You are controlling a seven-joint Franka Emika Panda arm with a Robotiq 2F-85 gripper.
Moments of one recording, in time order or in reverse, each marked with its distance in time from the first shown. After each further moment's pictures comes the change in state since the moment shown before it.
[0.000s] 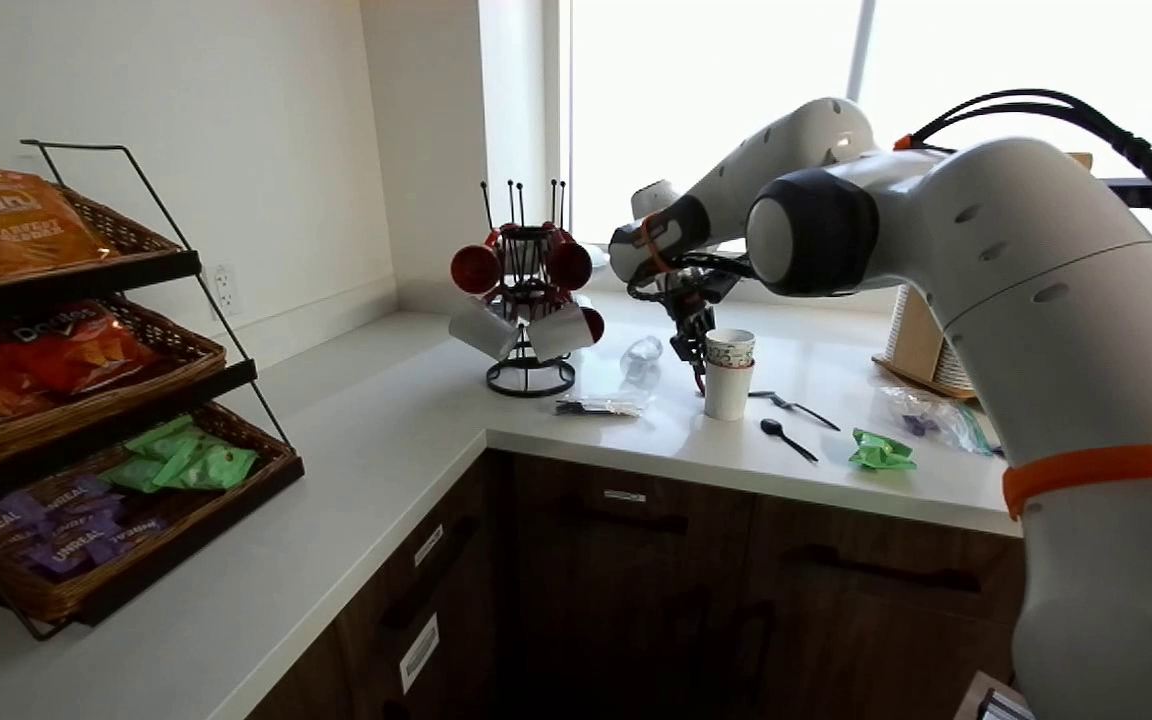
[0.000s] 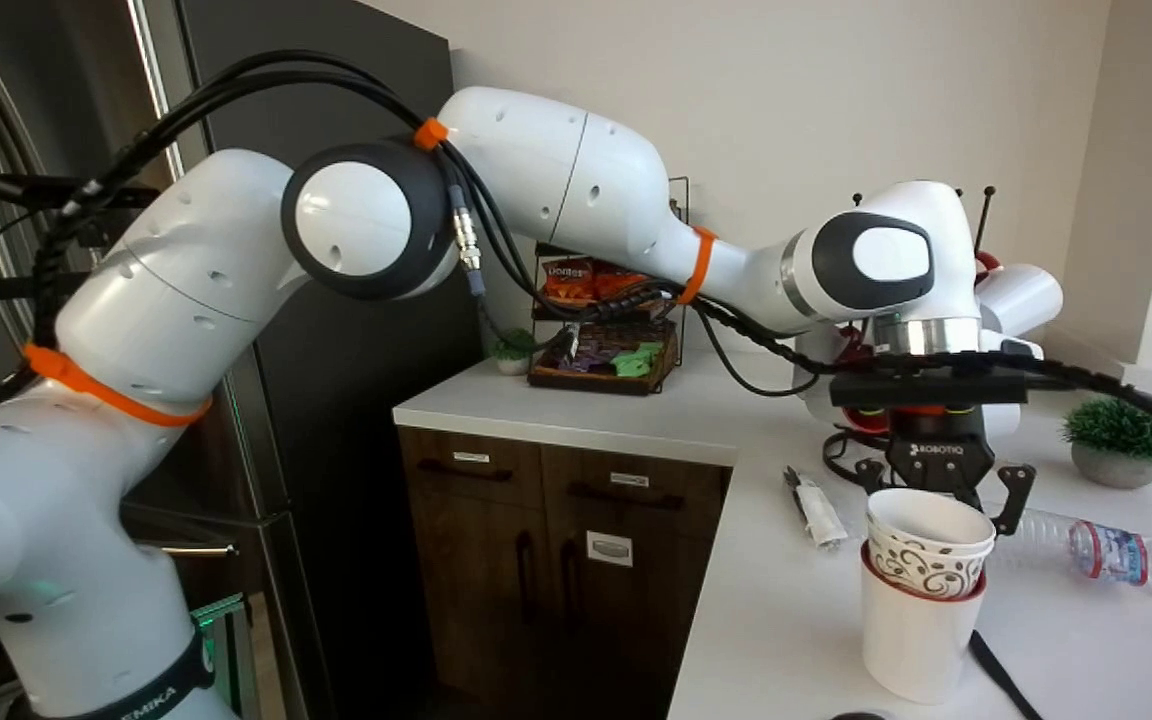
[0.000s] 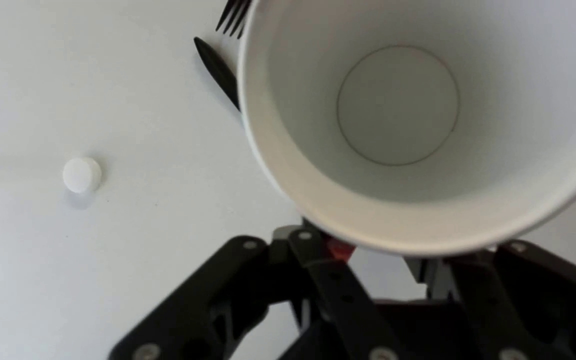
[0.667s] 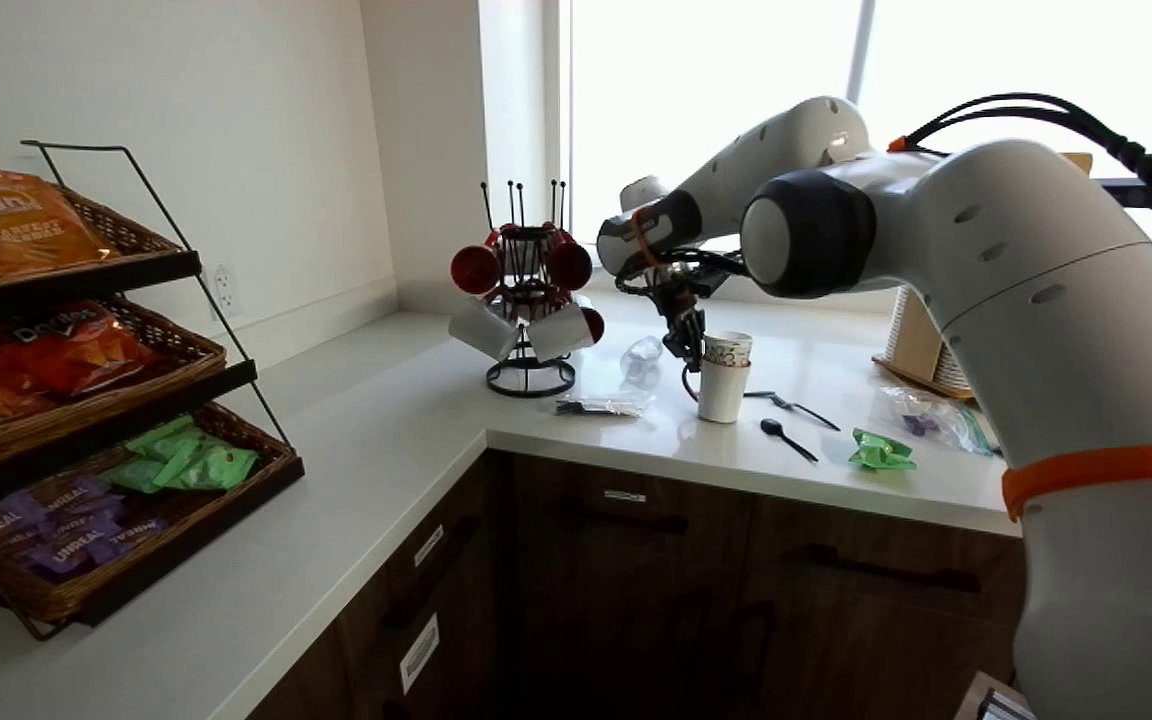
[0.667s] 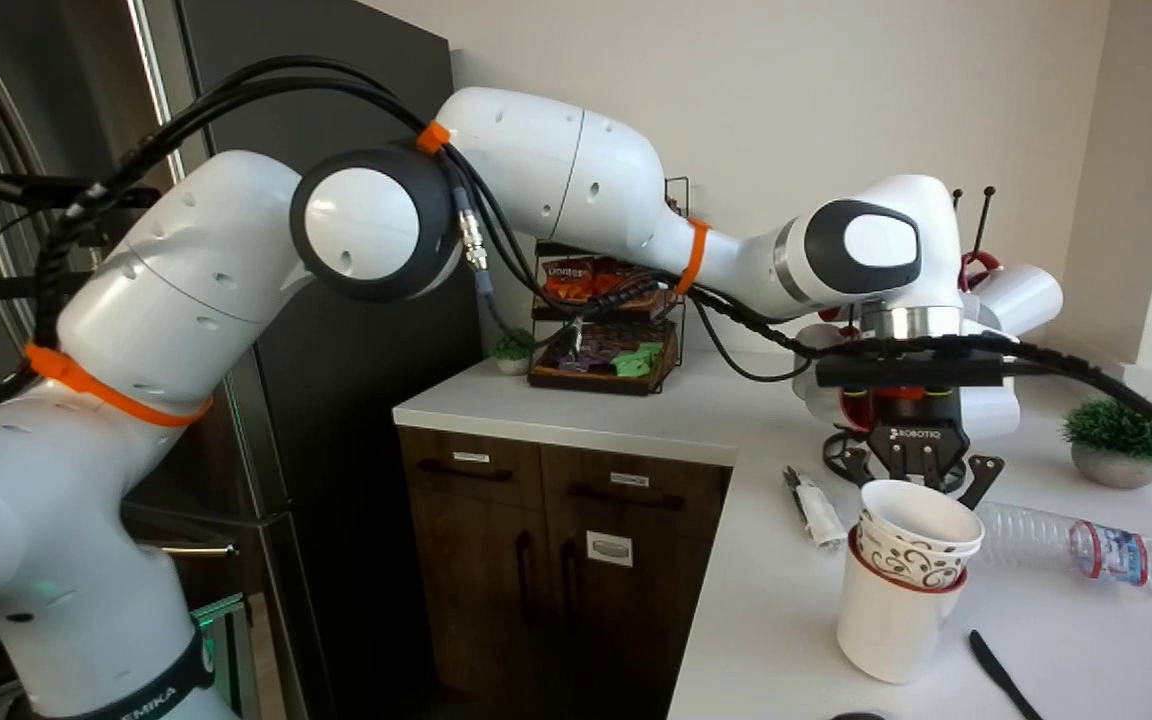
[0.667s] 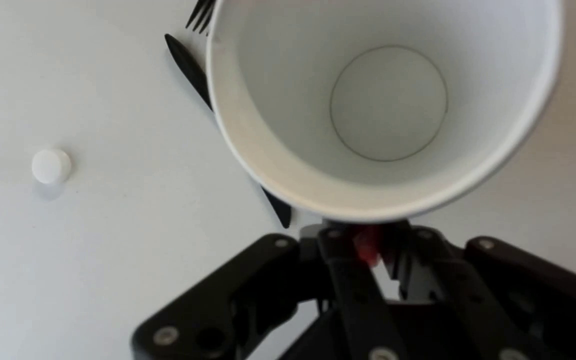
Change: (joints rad) arm 0.010 0.004 0.028 0.037 0.000 -0.082 -0.003
